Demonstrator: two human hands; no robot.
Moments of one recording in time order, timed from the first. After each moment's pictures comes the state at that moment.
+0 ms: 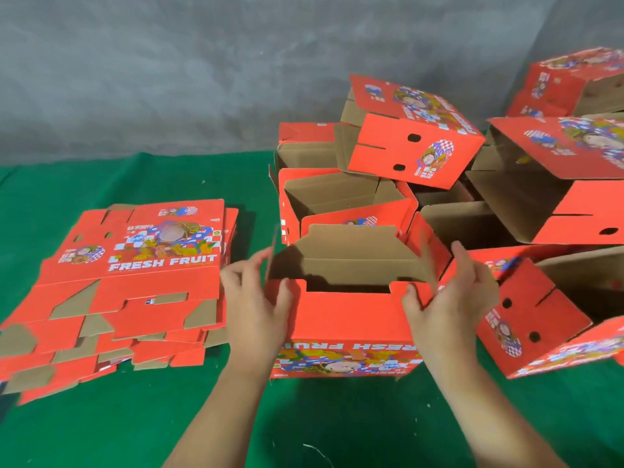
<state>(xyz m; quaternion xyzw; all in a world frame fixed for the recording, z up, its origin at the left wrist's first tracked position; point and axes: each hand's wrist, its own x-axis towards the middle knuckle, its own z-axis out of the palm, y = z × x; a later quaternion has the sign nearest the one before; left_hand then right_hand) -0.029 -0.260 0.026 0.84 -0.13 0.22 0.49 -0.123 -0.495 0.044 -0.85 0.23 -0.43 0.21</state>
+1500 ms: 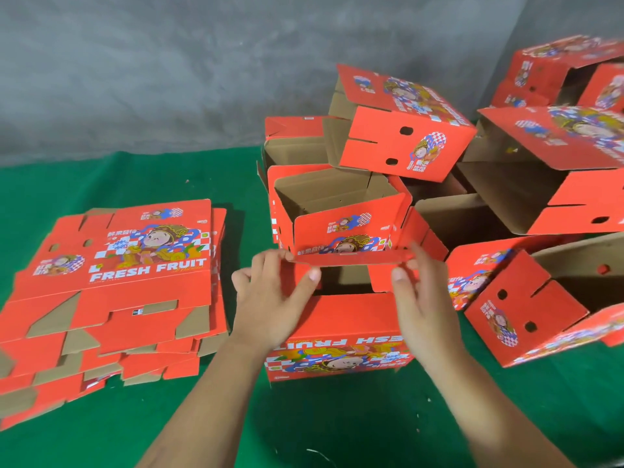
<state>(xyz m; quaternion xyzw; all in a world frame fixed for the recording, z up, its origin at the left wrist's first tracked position) 0.000 -0.269 0.032 0.89 -0.18 0.01 0.42 -0.109 -0.484 0.038 -0.85 0.21 -0.26 0.40</state>
